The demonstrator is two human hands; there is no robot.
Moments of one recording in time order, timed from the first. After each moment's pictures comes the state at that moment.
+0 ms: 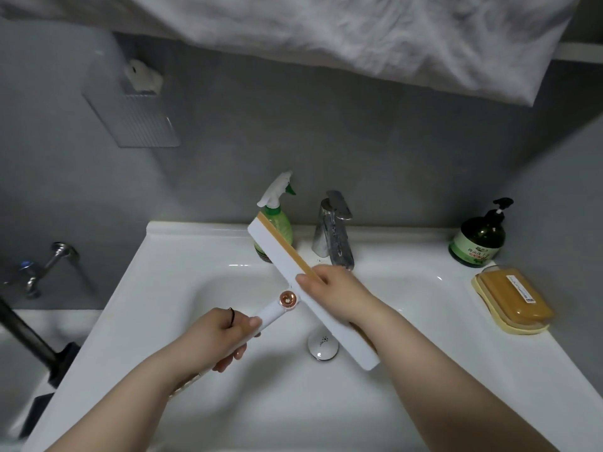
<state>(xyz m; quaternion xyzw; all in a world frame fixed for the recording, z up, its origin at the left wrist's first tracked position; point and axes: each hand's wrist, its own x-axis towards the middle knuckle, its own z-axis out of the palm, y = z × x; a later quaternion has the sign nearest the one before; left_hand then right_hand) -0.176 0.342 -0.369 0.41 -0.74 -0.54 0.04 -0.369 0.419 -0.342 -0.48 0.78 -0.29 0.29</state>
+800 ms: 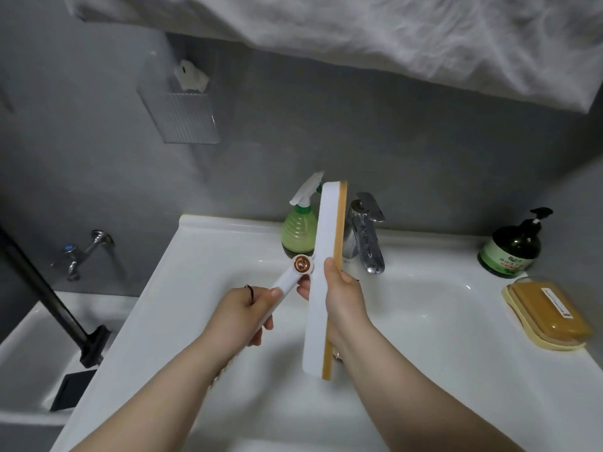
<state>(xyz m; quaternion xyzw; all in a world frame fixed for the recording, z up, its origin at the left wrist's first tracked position) -0.176 0.346 -0.354 0.46 -0.67 -0.54 0.20 -0.307 0.394 -0.352 -0.15 0.60 -0.67 0.42</state>
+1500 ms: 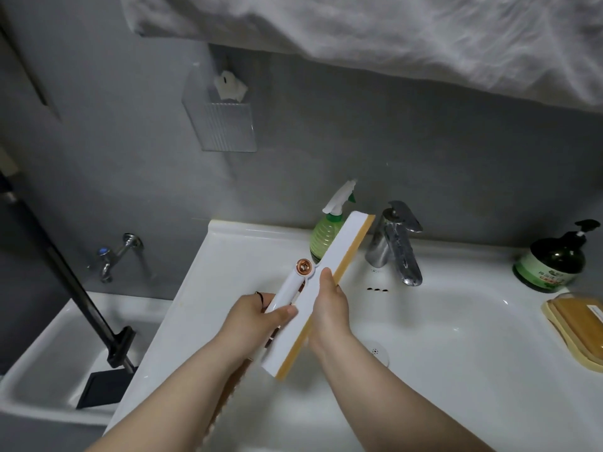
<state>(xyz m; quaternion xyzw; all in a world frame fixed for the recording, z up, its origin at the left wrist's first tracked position) -0.148 0.319 -0.357 0.45 -0.67 -0.56 0.19 -0.251 0.356 -0.351 -0.04 0.60 -0.66 0.45</state>
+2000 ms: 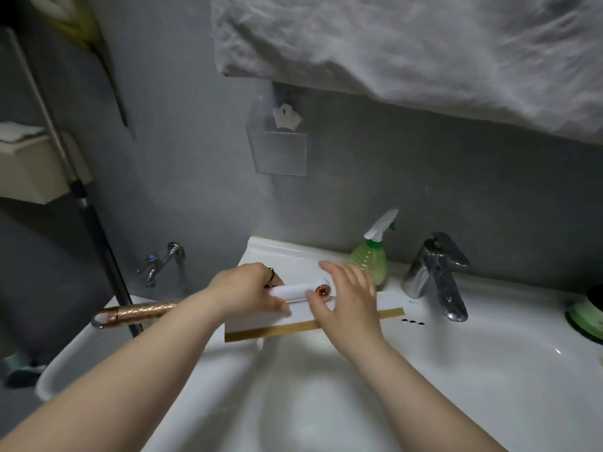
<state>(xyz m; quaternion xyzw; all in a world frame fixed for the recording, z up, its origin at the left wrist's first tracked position) -0.107 0.259 -0.297 0.46 -0.86 -0.20 0.01 -0.243 0.347 -0.334 -0.58 0.74 -0.35 0.04</state>
